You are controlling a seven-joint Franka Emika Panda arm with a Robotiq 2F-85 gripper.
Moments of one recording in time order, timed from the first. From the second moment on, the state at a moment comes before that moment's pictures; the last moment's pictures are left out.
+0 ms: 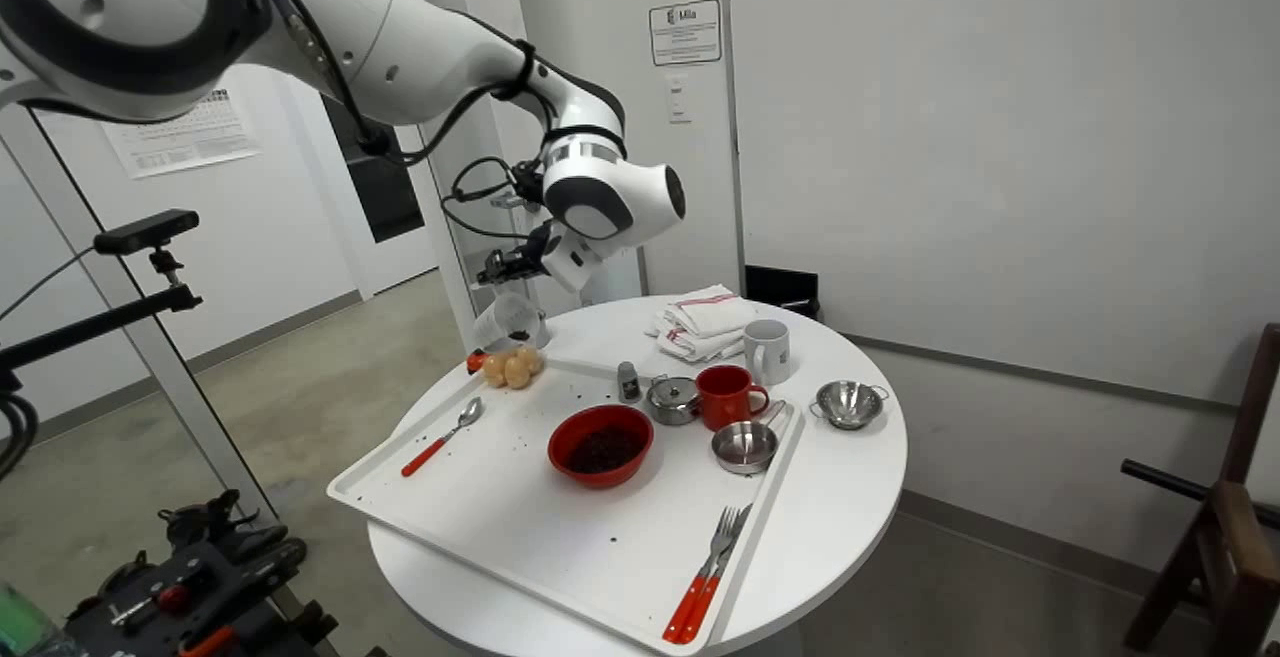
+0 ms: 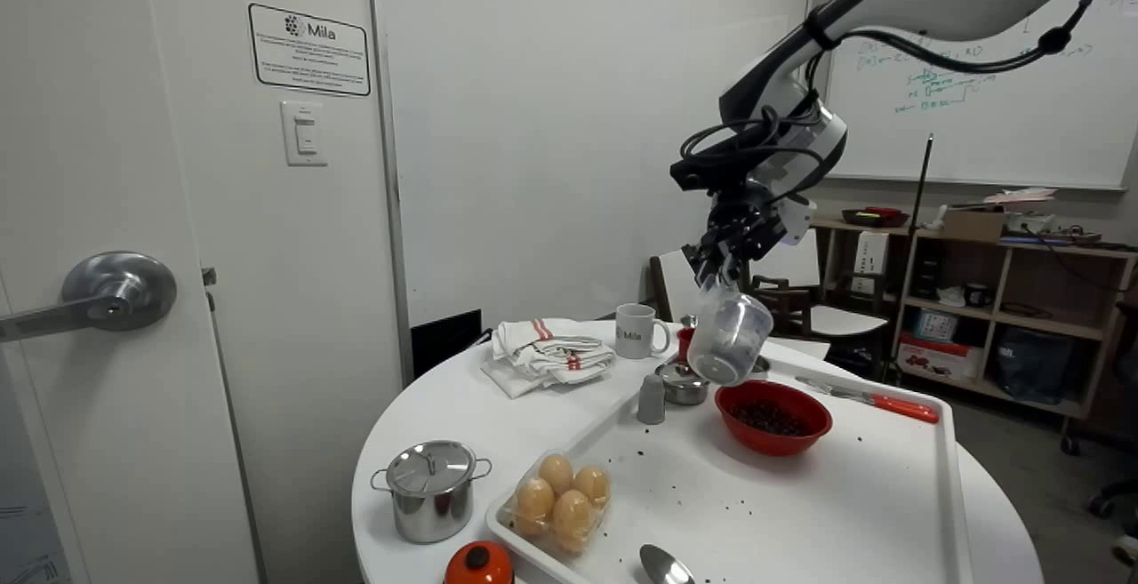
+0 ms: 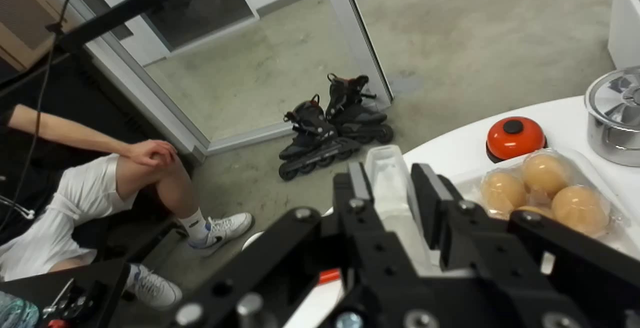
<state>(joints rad) -0.01 0.75 -0.19 -1.53 1.10 1.49 1.22</state>
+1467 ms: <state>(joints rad) 0.34 0.51 -0.11 -2.00 0.11 2.49 1.98</state>
